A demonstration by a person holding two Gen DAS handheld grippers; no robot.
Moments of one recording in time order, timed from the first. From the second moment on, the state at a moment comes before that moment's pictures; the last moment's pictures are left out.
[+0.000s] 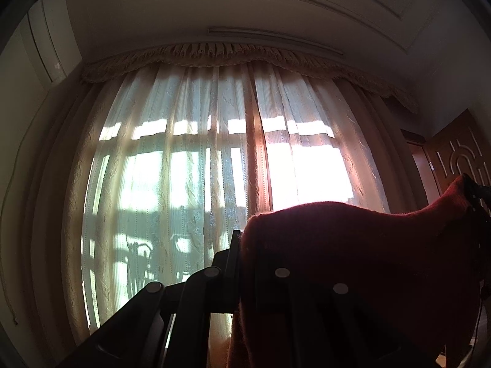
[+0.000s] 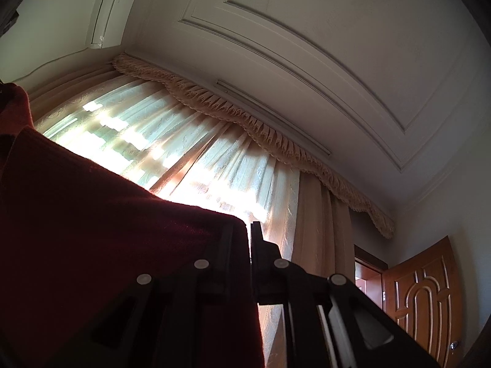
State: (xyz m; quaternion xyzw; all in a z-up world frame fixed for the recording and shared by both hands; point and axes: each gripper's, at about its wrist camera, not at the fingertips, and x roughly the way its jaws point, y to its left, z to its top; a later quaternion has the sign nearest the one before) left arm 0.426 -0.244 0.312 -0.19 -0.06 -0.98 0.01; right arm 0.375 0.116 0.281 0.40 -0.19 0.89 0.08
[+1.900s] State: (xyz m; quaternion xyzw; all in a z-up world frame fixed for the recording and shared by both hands) left arm 0.041 -0.354 0.044 0.30 0.02 -0.95 0.07; right arm -0.032 -0.090 -0.041 -0.32 -0.25 0.82 -0.39
